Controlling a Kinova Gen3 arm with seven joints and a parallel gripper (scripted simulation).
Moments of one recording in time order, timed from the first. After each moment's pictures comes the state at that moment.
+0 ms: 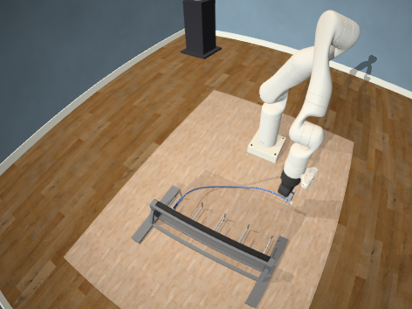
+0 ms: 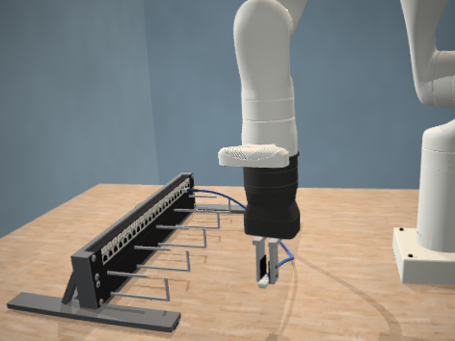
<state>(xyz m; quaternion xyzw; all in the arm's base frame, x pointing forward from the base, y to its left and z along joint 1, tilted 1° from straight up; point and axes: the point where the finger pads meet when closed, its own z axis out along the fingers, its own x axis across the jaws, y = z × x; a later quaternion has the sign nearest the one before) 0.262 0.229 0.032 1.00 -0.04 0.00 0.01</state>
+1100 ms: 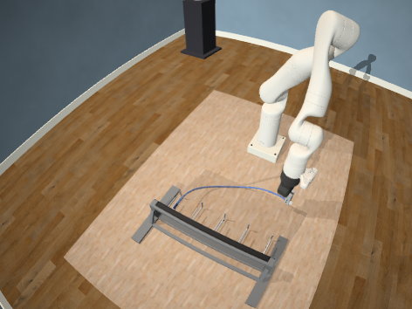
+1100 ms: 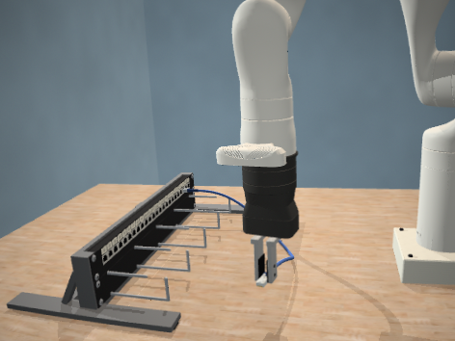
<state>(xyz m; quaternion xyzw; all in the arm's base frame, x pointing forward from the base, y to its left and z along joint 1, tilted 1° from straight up) 0.265 0.228 0.032 1.00 -0.05 0.00 0.01</state>
